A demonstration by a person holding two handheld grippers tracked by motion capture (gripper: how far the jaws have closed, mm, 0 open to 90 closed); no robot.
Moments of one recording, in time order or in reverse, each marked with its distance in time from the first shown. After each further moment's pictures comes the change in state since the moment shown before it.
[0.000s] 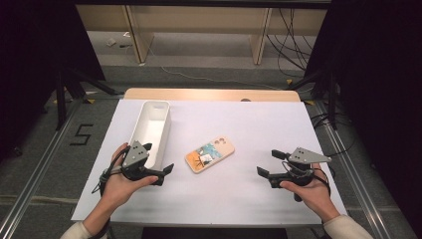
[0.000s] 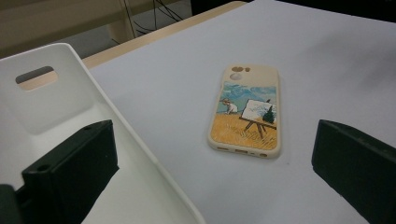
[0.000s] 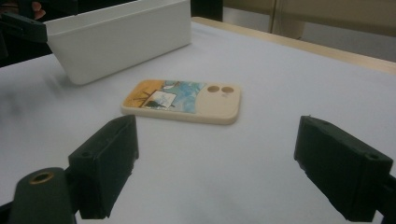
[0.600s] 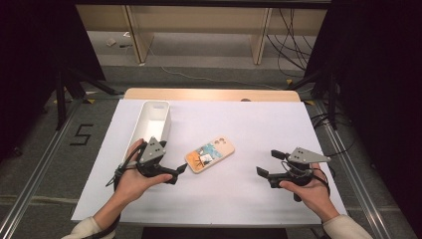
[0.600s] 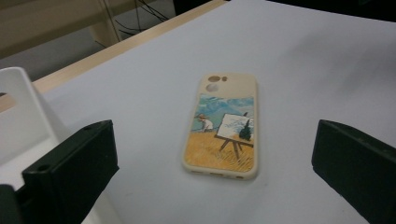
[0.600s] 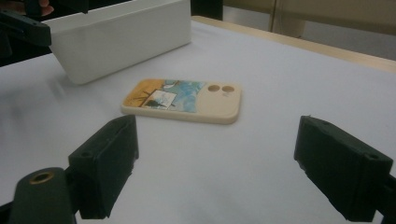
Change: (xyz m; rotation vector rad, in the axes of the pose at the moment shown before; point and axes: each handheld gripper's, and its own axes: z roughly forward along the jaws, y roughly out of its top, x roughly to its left) left arm -0.027 0.025 0.030 0.040 -0.083 0.061; right arm 0.000 0.000 0.002 0.001 0.000 -0.001
